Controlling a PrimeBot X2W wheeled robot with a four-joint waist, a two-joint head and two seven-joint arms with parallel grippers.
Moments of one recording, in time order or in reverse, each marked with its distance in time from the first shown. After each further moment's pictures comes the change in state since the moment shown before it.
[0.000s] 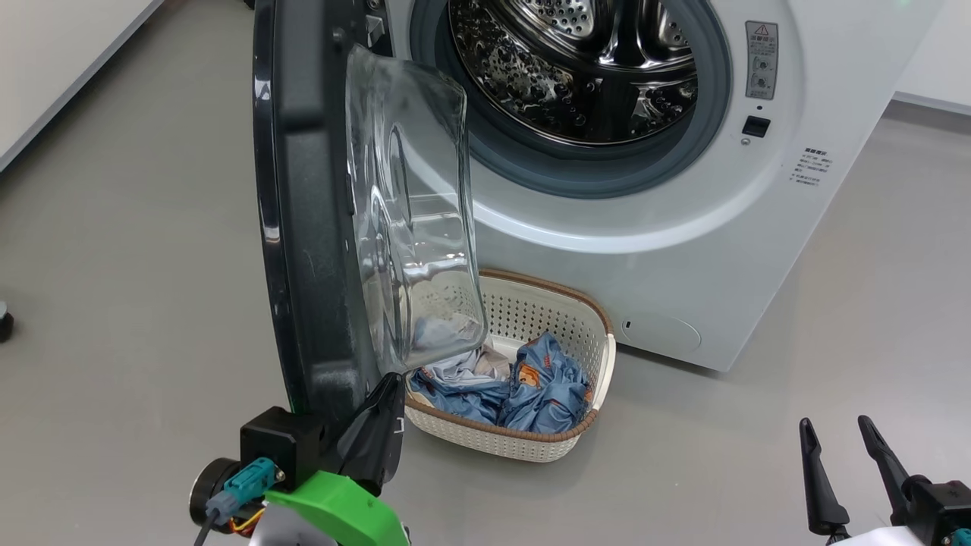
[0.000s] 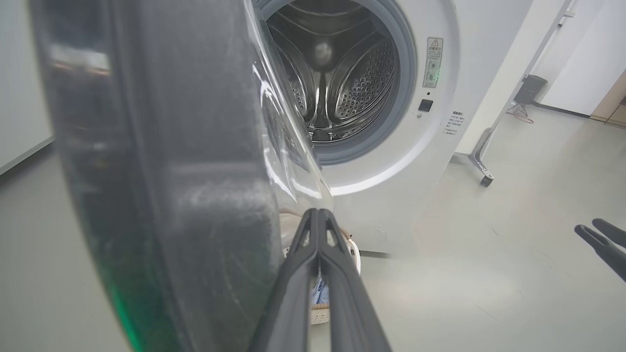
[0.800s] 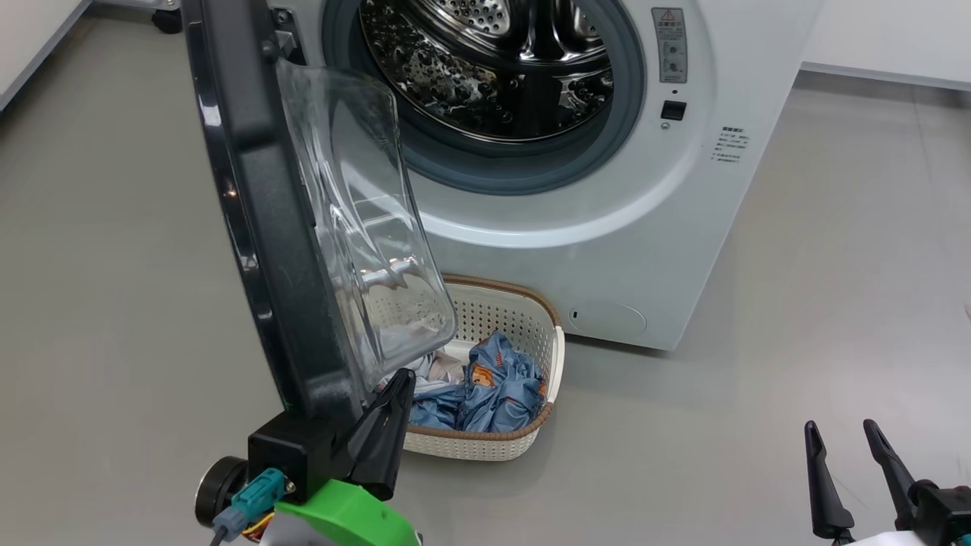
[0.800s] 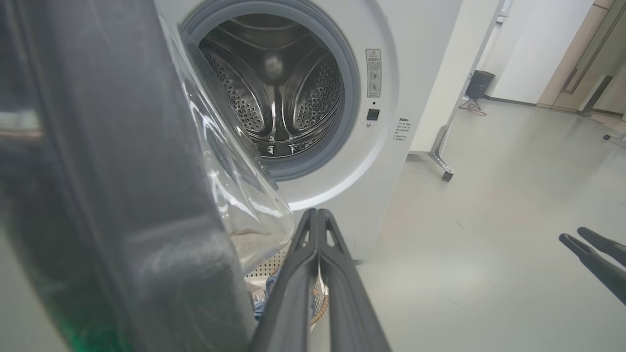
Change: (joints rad) left arm 0.011 0.007 -0.036 -0.077 0.027 -0.064 0.008; right arm 0.016 -0.002 -0.001 -0.015 0.019 -0.010 0.000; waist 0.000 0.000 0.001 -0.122
